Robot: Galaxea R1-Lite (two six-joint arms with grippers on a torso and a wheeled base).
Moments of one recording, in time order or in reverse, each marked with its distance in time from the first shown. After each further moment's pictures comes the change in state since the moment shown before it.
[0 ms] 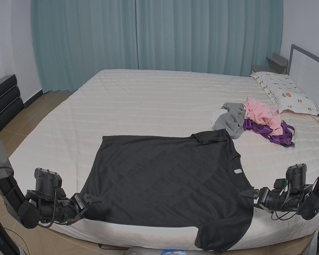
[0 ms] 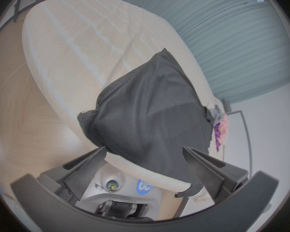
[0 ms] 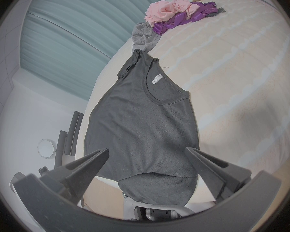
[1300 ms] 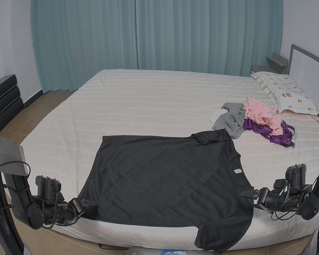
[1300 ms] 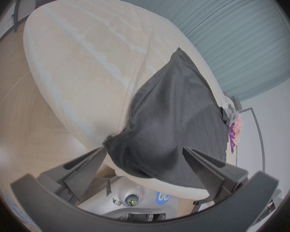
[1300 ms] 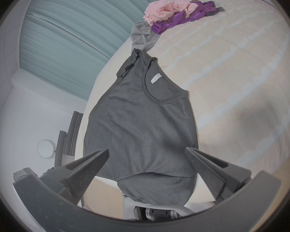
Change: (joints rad) left arm 0.118 0.239 0.048 -0.234 0.015 0.150; right arm -0.002 0.009 -0.001 0.000 0.000 0.000
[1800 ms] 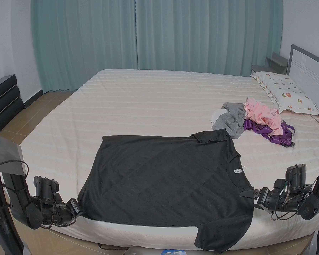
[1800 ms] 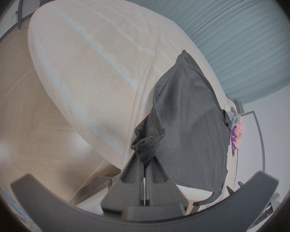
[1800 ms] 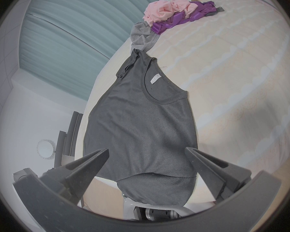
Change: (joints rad) left arm 0.022 -0.002 0.008 0.012 0.000 -0.006; right arm -0.002 0.000 0.000 0.000 -0.001 0.000
